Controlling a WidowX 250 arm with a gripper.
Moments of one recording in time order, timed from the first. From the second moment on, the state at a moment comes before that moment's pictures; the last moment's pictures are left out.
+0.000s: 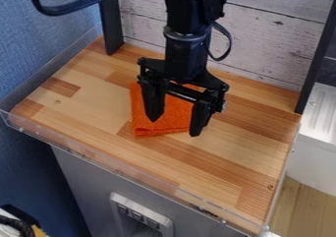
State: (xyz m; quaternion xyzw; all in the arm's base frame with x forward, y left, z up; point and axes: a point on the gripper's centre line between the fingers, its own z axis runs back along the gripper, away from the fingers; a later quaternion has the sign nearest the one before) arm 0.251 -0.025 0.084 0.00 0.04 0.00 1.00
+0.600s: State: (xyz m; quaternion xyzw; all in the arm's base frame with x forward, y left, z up) arm 0.281 0.024 0.078 -0.01 0.01 -0.19 0.98
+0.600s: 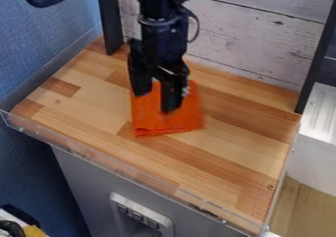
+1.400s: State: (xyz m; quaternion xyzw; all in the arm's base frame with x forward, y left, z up) arm 0.321 0.075 0.087 0.00 -0.02 -0.41 0.91
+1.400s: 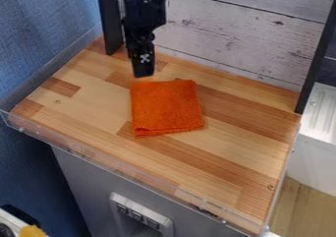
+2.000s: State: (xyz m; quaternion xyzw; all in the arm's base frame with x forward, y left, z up) arm 0.310 0.100 0.093 -0.03 -0.01 -0.45 0.89
